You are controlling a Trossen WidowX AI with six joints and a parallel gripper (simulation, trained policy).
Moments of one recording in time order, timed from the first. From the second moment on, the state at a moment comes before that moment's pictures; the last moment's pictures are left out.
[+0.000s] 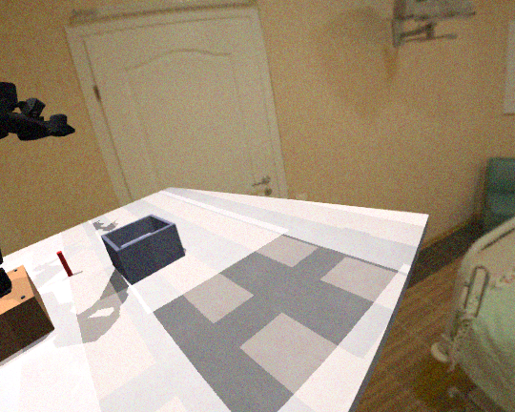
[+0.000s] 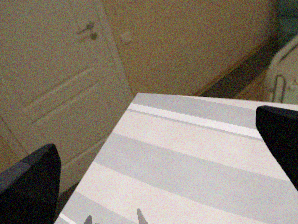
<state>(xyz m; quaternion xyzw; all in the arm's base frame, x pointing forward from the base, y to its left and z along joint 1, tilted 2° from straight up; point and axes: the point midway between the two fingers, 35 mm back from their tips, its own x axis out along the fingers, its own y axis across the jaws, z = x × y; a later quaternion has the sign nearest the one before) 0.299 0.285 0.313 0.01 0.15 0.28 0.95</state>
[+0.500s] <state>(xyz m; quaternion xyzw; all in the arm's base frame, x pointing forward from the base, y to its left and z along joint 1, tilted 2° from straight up) 0.280 0.248 0.209 0.09 0.37 0.16 0.91</state>
